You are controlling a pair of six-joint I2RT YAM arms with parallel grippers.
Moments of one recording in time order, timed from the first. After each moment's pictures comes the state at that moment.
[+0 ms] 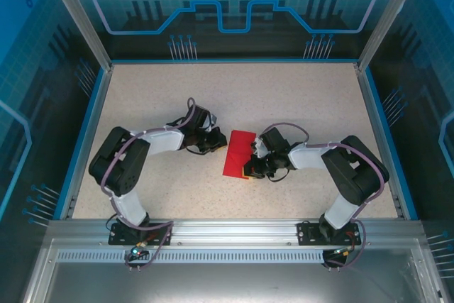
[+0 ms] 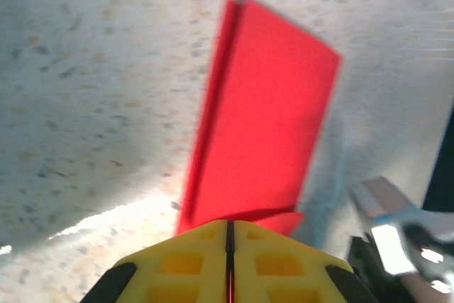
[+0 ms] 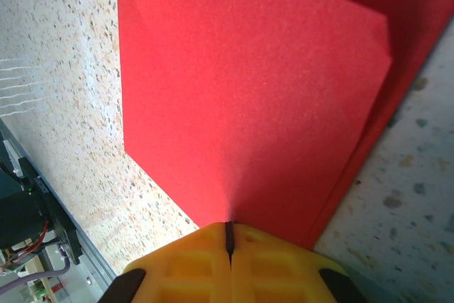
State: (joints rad) left arm -0.45 1.75 0.93 -0.11 0.50 -0.85; right arm 0.58 1.68 0.68 -0.11 -0.60 0.69
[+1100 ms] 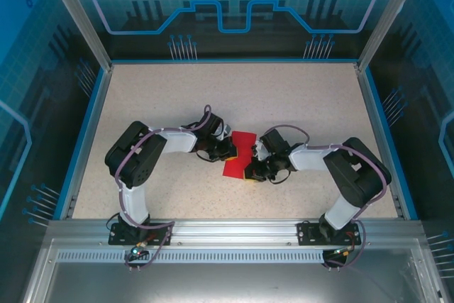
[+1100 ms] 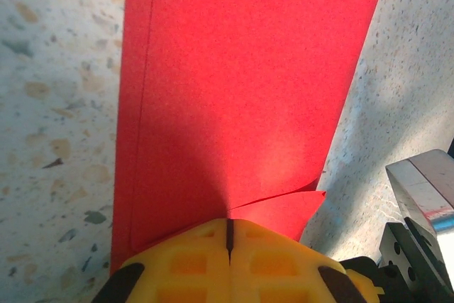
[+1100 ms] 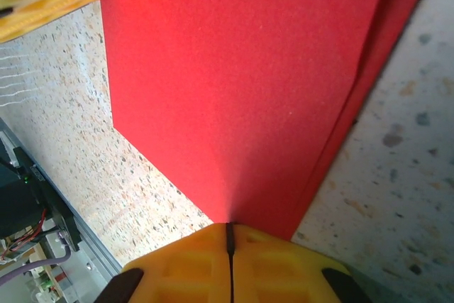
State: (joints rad) left arm -0.54 1.90 0.98 -0.11 0.57 -0.81; right arm 0.59 1.65 0.65 -0.14 -0.61 0.71
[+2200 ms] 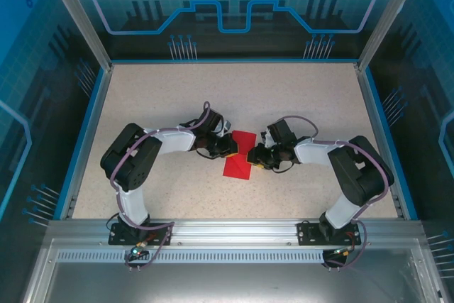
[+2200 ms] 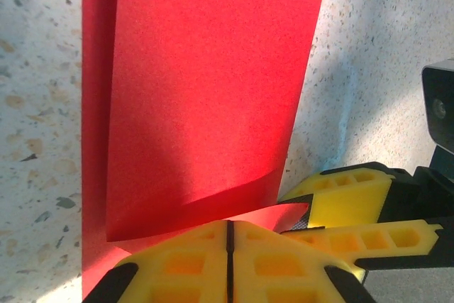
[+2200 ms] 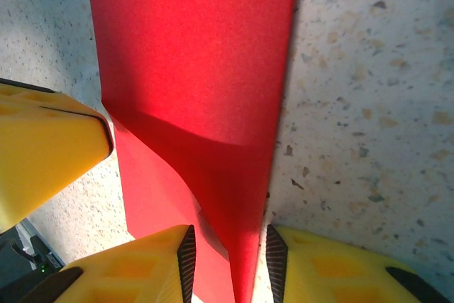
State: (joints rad) left arm -0.54 1.86 0.99 -0.13 0.56 -0.81; right arm 0.49 1.65 0.71 -0.12 -0.51 0.78
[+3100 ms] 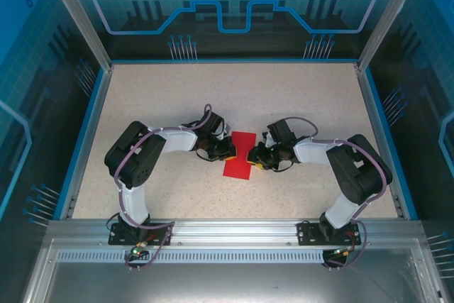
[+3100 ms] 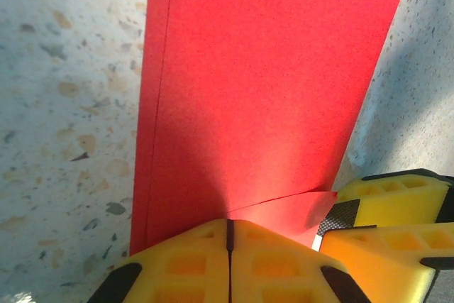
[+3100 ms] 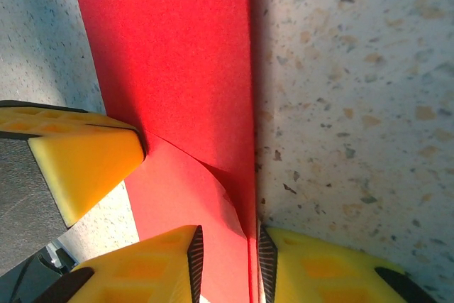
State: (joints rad) left arm -0.54 1.90 1.00 -0.18 0.54 -0.79; right arm 0.48 1.67 0.72 -0.11 -0.52 0.88
